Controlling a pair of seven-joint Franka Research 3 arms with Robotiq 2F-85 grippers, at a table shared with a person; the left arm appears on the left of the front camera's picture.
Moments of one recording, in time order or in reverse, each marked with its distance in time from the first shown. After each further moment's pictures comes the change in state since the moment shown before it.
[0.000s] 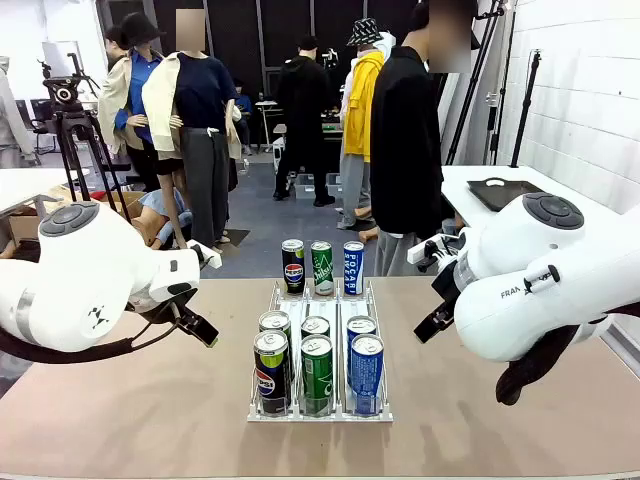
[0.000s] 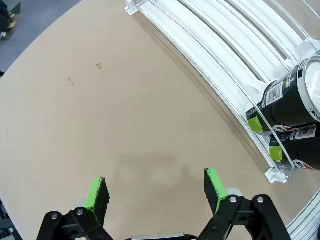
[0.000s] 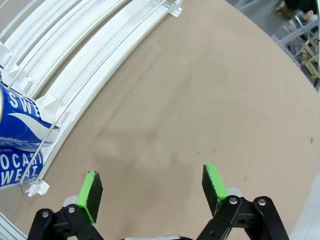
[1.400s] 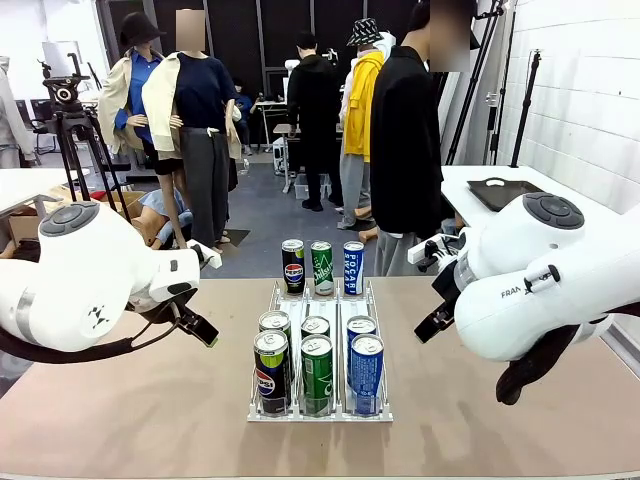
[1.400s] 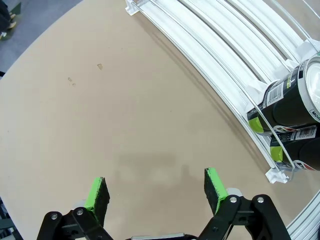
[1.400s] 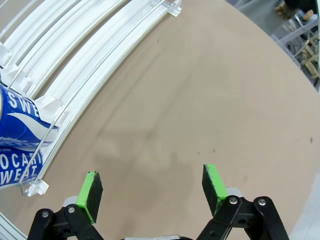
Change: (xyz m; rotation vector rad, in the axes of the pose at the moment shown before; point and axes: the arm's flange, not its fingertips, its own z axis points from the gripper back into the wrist) left arm 0.001 0.001 0.001 0.003 -0.001 0.001; right arm 0.000 -0.002 0.001 -0.001 0.000 -0.004
